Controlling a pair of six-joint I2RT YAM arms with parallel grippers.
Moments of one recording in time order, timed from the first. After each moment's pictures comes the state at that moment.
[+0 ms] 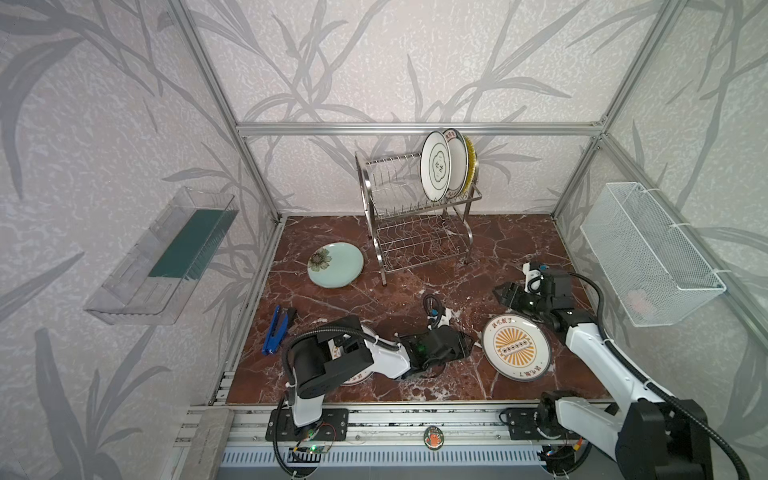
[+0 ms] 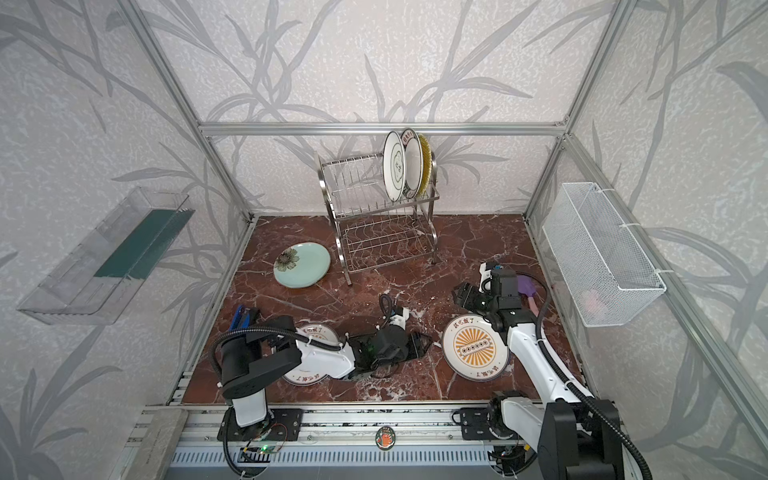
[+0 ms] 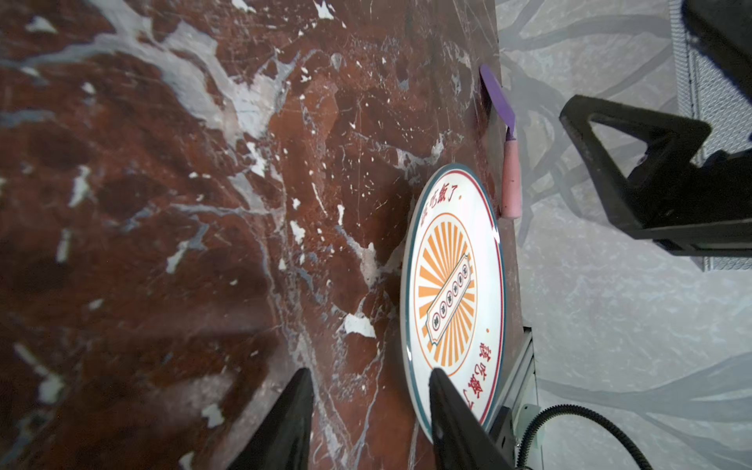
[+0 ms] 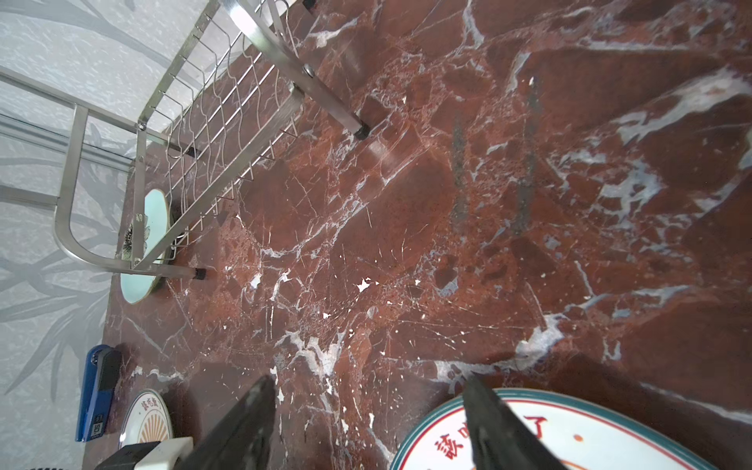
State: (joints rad) left arm -1.16 1.87 0.80 0.55 -0.11 -1.25; right arm 0.04 1.09 0.61 -0.26 -0.35 0.50
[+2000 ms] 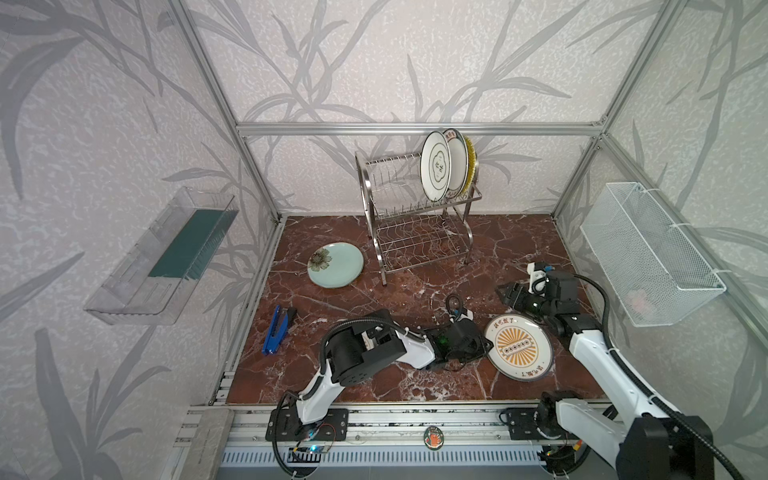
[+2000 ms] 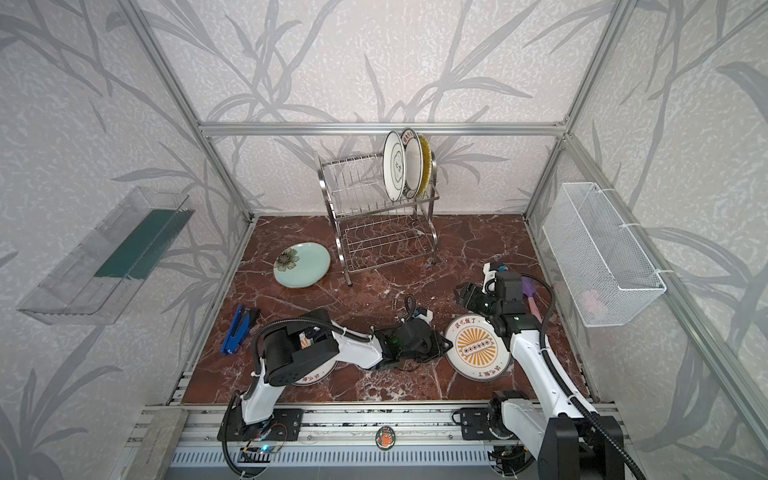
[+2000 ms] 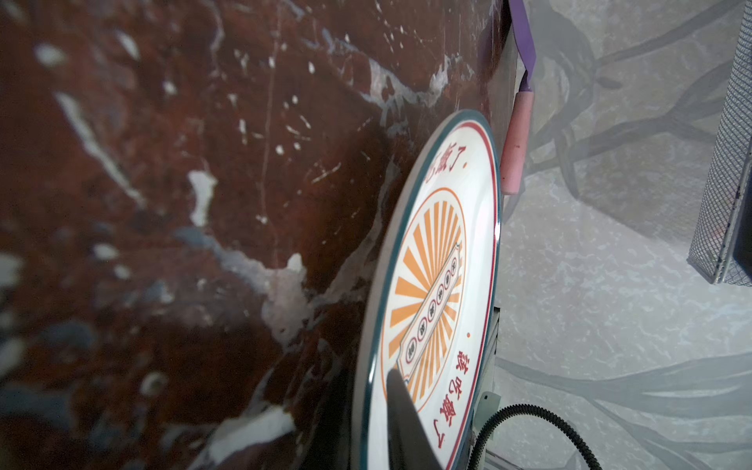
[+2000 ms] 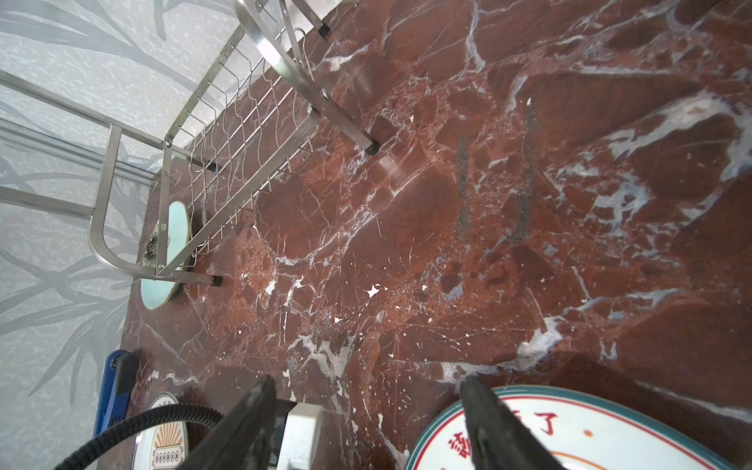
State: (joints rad) left arm -1.15 2.12 1.06 0.53 0.09 -1.37; right arm 0.02 1.03 0.59 -0.26 -0.37 0.51
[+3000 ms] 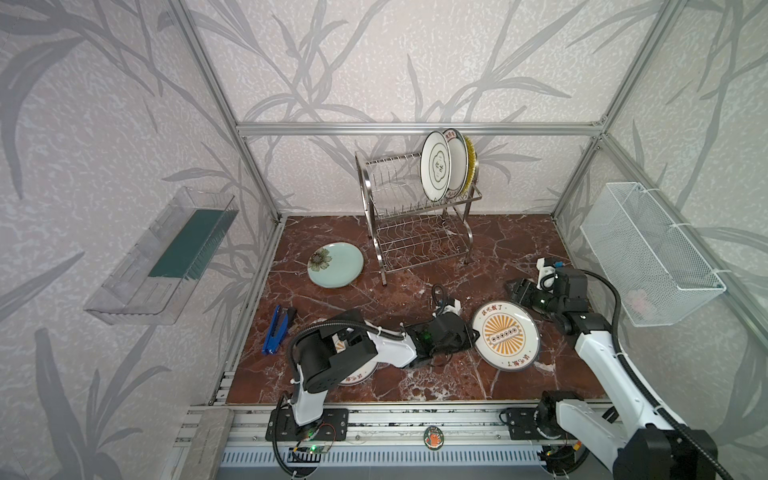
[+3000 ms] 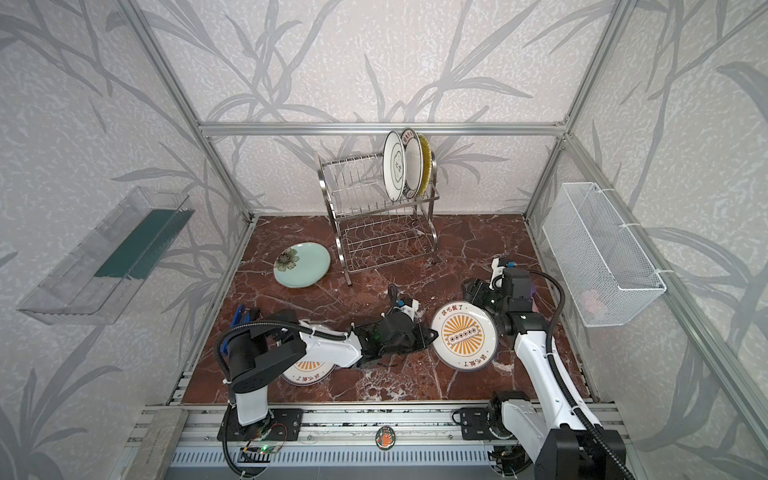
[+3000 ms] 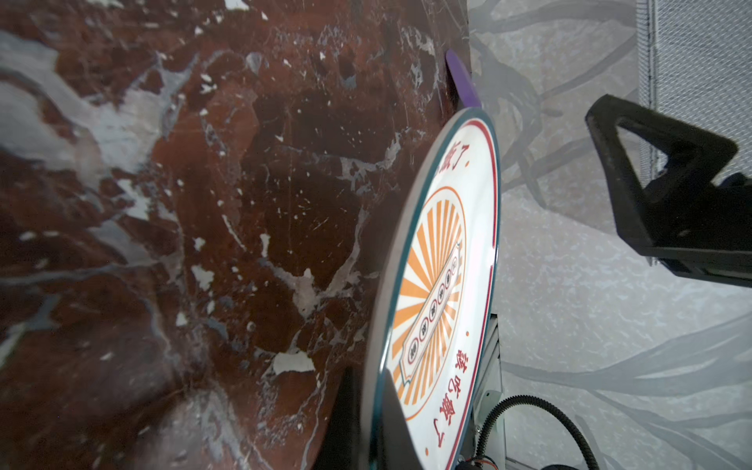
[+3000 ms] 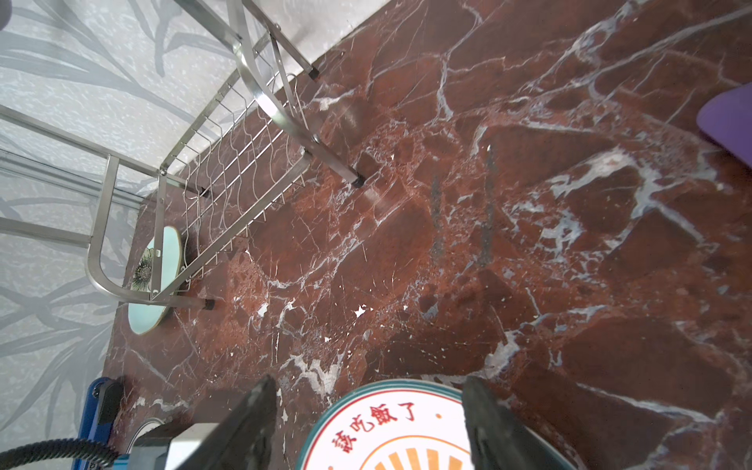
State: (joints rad) left arm -1.09 1.89 0.89 0.52 0.02 -1.22; right arm -0.03 0.99 0.65 -0.33 -0.33 0.47
